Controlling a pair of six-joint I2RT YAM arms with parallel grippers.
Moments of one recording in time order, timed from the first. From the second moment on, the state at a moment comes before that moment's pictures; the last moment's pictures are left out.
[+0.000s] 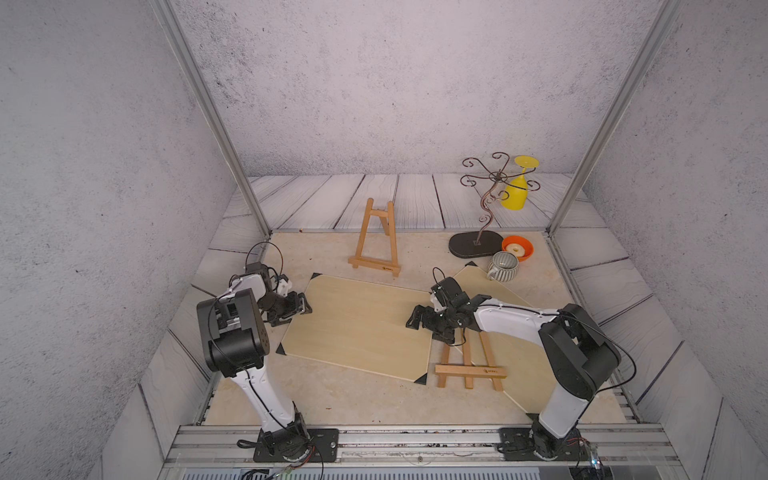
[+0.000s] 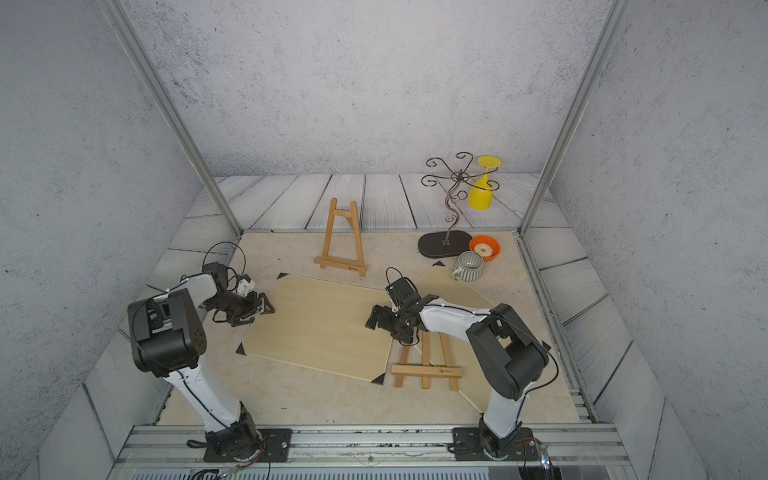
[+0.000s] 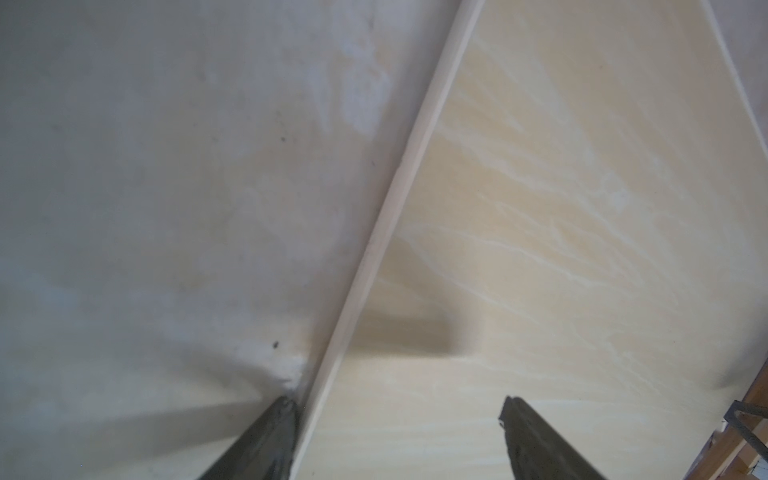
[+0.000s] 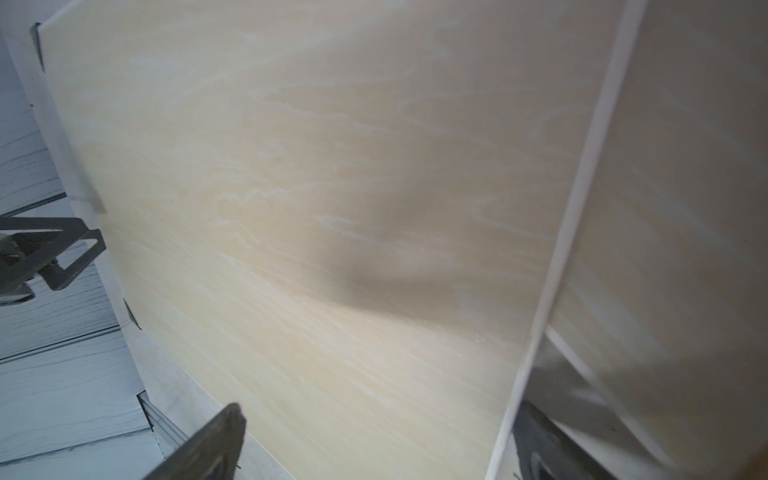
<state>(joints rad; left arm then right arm) 0.31 1.90 1.22 -0.80 0.43 0.08 0.67 1.76 1.03 -0.32 -0.34 0.89</state>
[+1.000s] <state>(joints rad) 0.31 1.91 1.24 -0.80 0.37 0.08 0.63 1.72 0.84 0.05 -0.55 0.97</state>
